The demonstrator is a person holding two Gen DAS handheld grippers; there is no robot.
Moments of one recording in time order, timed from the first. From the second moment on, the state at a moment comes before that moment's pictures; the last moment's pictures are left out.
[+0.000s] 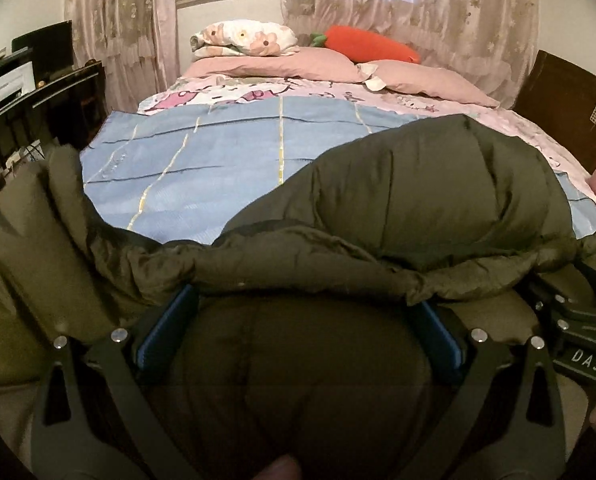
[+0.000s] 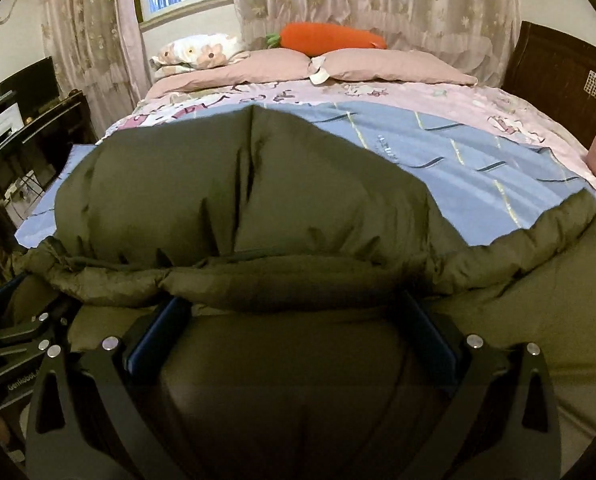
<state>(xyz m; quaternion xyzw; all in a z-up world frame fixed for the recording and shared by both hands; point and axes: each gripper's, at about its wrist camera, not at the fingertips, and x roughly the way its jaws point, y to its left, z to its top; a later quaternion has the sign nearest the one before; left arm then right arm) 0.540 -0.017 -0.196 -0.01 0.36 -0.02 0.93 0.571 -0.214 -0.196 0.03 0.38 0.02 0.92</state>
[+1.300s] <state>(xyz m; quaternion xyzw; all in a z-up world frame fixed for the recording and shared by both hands) 0.542 0.123 -0.223 -0.09 0.38 0.00 0.92 0.550 -0.329 -0.227 0.08 0.35 0.01 0.93</state>
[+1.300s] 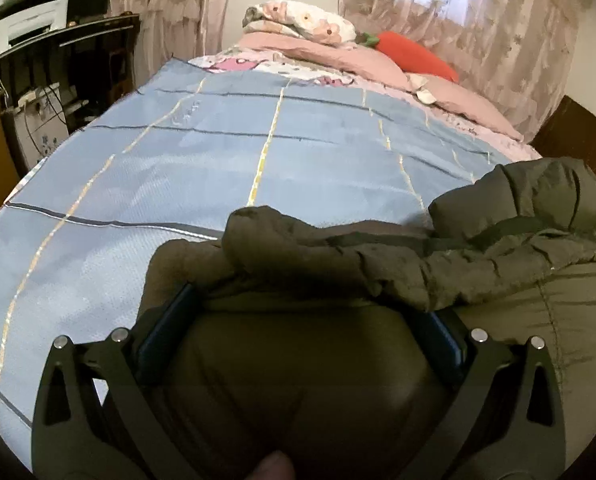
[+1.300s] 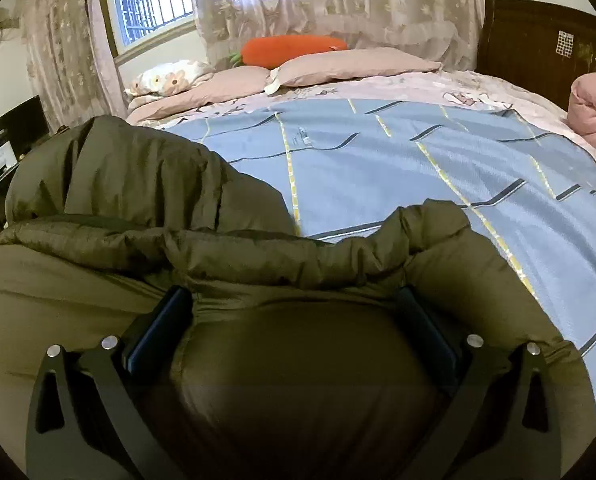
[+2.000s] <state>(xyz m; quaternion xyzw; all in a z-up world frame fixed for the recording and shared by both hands) 0.117 -0.015 0.001 0.04 0.32 0.03 0.95 0.137 -0.266 -0.002 0.06 0.30 0.00 0.95</state>
